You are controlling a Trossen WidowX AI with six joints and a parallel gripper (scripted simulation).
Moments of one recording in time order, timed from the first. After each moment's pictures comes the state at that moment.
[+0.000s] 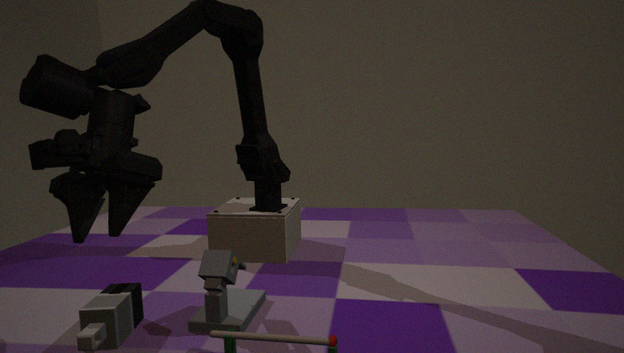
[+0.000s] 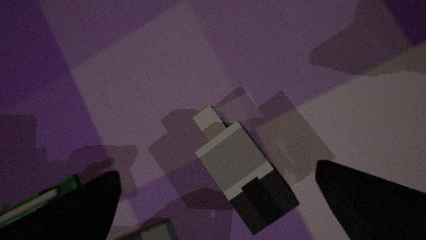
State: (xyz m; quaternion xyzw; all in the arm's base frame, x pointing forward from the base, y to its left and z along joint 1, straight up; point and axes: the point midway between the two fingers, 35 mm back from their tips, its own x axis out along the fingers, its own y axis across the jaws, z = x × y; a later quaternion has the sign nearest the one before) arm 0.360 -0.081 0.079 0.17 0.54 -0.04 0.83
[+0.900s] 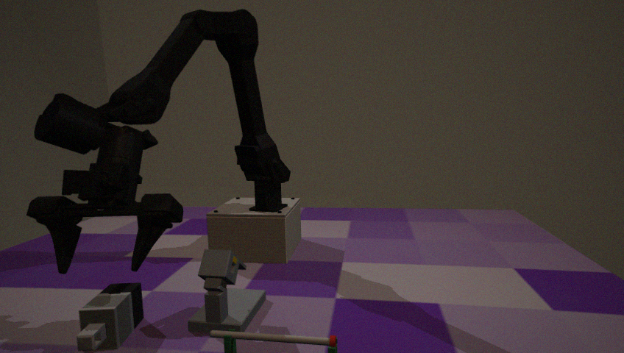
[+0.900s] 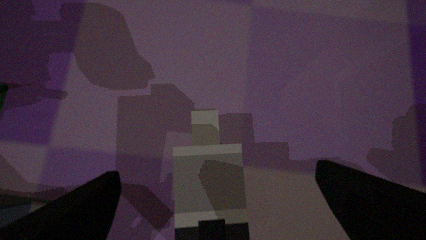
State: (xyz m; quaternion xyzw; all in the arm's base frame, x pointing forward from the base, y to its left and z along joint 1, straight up) arm 0.360 -0.079 0.033 -0.09 0.48 0.14 0.86
